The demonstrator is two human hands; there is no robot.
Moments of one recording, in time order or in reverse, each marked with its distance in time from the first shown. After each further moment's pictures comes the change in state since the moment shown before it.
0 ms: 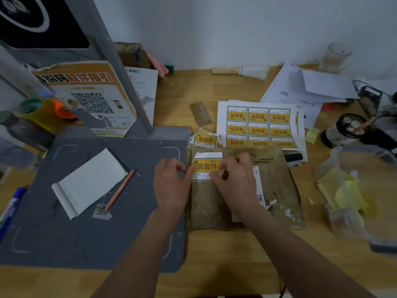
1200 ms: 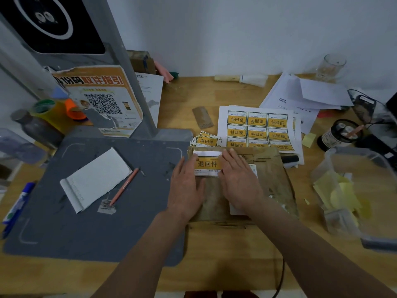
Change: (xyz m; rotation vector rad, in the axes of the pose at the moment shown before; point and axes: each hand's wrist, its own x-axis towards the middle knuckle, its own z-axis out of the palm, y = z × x) left_hand -0.031 0.011 -0.007 -0.015 -0.264 0.180; right_hand -0.003 0.021 -0.011 -0.397 -0.215 -0.415
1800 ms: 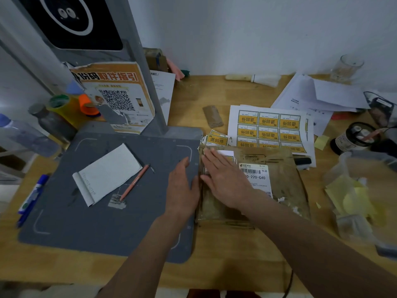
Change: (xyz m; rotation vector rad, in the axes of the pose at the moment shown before) left_hand -0.008 -0.029 -0.010 -0.148 0.126 -0.145; right_hand 0.023 -0.036 0.007 -0.032 -0.158 -0.207
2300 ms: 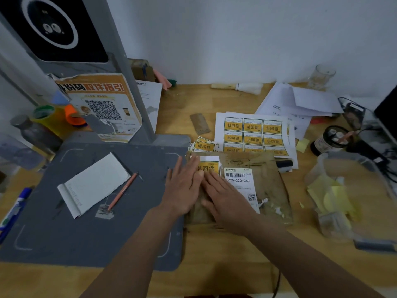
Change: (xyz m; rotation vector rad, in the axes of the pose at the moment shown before) left_hand 0.015 0.025 0.004 0.234 -0.337 0.205; right_hand -0.055 0.004 0.003 0.191 0.011 0.003
